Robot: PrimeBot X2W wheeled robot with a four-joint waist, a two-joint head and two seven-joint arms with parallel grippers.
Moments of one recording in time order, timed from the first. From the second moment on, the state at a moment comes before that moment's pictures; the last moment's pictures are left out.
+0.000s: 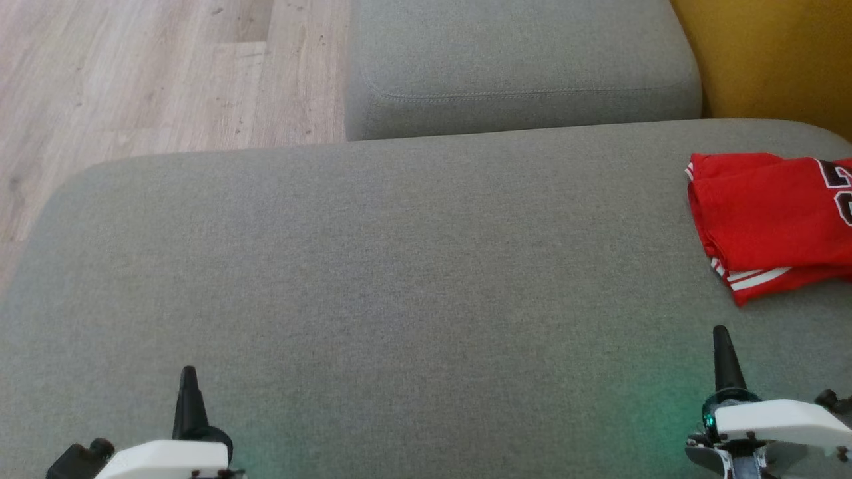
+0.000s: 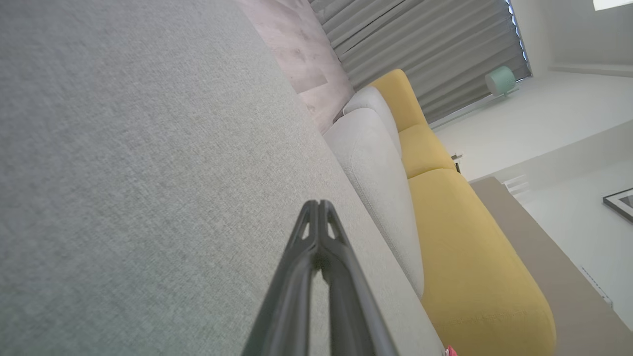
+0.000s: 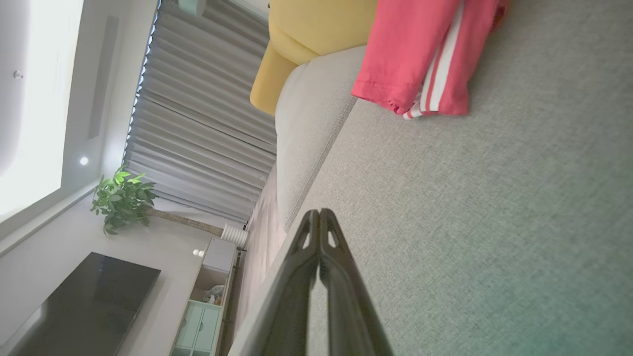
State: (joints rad) left arm 0.08 0.07 -0.06 0.22 -1.14 -0.05 -0.05; right arm 0.05 -0.05 -0.03 0.30 1.12 0.13 -0.03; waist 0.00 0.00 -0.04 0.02
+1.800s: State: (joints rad) left arm -0.06 0.07 0.04 0.27 -1.64 -0.12 0.08; right arm -0.06 -0.05 -0.11 0.28 1.62 0.13 0.09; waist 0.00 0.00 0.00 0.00
